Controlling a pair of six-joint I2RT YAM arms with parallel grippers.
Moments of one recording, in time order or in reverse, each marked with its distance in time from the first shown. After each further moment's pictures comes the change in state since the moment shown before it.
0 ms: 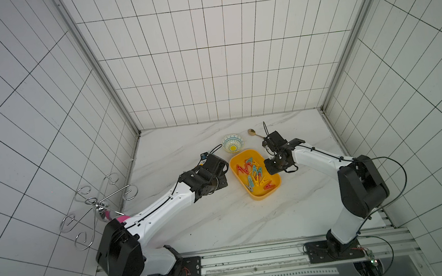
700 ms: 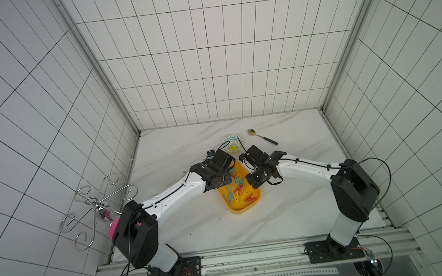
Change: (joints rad) left arm -0.005 0.188 0.108 -0.014 -0.019 0.022; right arm 0.295 0.011 0.000 0.062 -0.012 0.008
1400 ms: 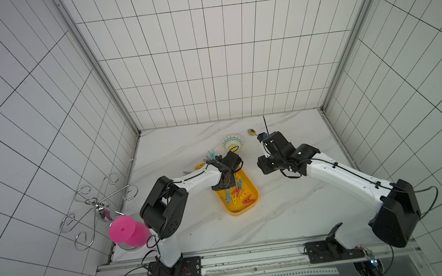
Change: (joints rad) left arm 0.002 0.275 0.084 -0.016 -0.032 0.035; right arm -0.096 -0.308 -0.008 -0.037 0.085 0.135
